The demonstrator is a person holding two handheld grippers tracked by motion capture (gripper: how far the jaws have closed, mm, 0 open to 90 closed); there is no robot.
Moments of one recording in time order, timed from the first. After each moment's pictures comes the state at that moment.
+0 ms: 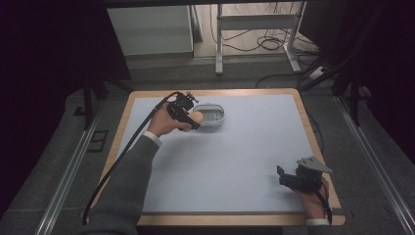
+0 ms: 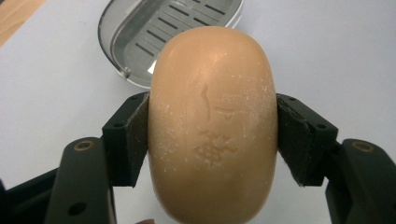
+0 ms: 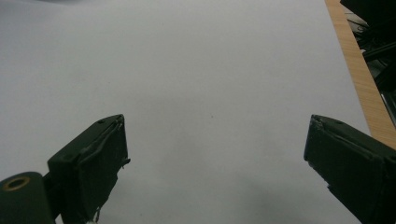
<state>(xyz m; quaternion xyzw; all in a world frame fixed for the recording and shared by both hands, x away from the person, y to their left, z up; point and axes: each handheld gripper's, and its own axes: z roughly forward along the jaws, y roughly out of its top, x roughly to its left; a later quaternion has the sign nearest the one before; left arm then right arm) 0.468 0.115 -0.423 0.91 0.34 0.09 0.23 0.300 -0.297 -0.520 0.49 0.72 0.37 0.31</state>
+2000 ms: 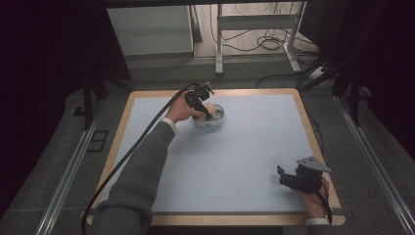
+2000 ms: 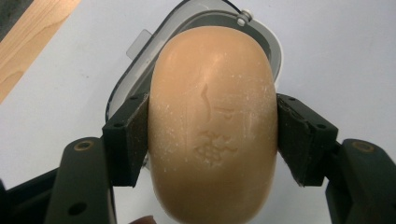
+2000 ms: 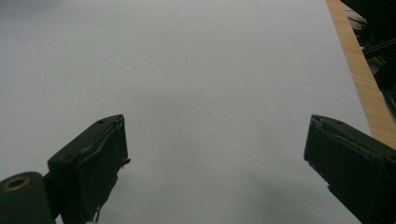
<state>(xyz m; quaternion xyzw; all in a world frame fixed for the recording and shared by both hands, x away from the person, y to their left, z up) 0.532 0.071 -0.436 0.92 0.32 0.09 0.20 0.302 -0.298 -0.524 0.50 0.72 0.36 0.31</state>
